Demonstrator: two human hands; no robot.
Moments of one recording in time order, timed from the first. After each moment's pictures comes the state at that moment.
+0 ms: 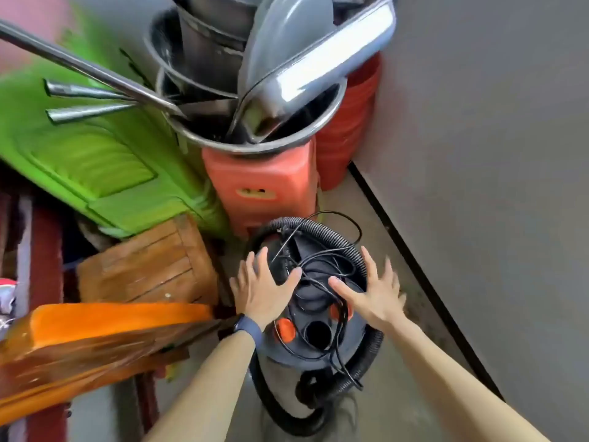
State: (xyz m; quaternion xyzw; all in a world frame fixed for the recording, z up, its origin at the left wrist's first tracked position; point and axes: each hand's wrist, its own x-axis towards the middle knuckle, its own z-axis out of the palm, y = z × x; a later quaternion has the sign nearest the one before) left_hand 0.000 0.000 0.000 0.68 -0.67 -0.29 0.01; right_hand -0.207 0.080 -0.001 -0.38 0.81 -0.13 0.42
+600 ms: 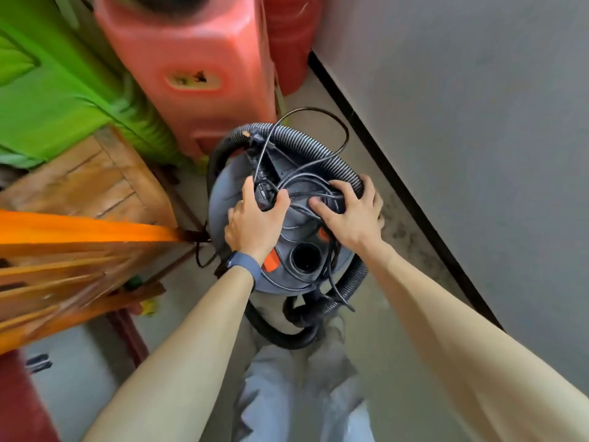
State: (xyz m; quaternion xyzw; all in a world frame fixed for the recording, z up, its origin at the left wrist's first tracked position) left_hand -0.016 0.059 -0.069 0.69 -0.62 -0.36 0.05; right_hand -0.181 0.134 -0.073 -0.34 0.86 -0.15 0.35
